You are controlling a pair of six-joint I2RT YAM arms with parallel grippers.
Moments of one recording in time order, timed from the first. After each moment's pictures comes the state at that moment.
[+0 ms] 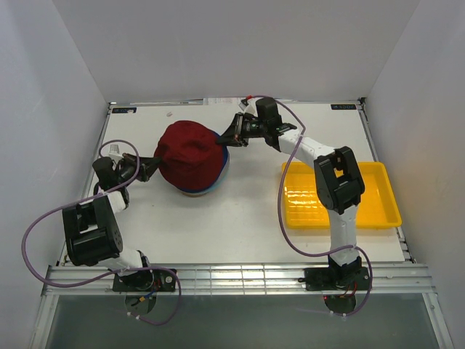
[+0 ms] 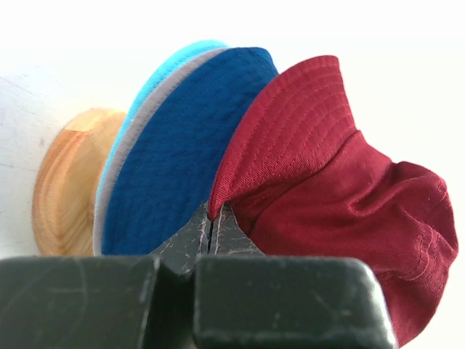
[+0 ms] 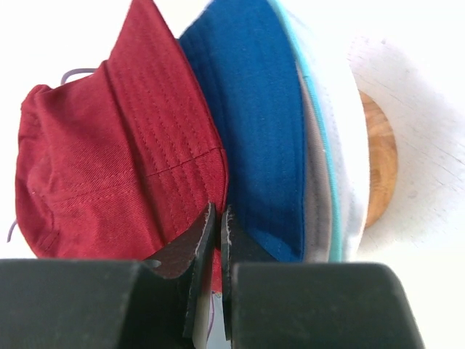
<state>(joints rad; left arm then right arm) 0.32 1.48 0.53 0.64 0.82 -1.23 0.51 2.08 1.60 0.04 -0.80 0.91</state>
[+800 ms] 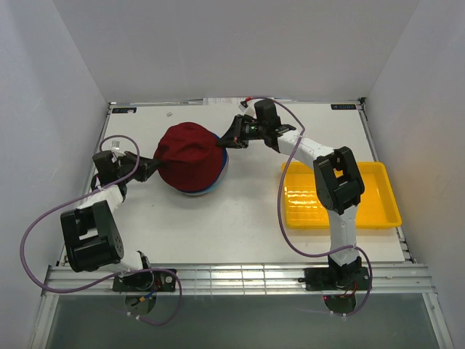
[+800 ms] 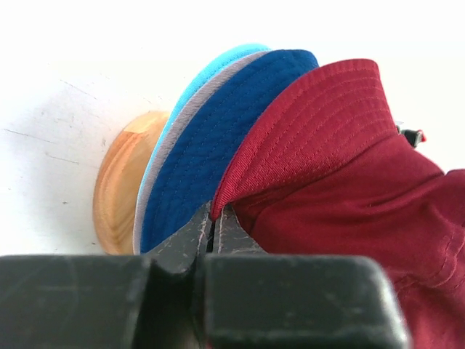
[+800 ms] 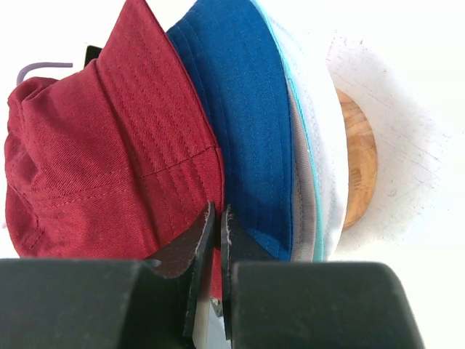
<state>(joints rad) 0.31 1.44 0.65 0.25 0.72 -0.96 0.52 2.08 1.59 -0.01 -0.75 0.85</state>
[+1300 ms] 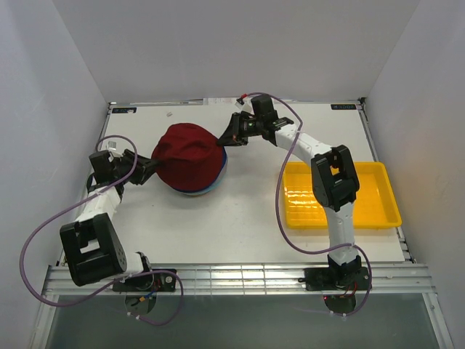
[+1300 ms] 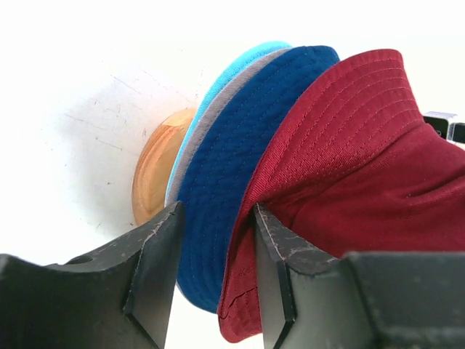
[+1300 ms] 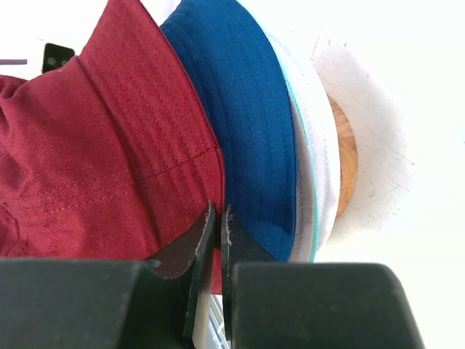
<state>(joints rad) 0.31 1.34 0.68 0.04 0.63 -0.82 0.52 2.14 1.74 -0.18 -0.75 0.73</state>
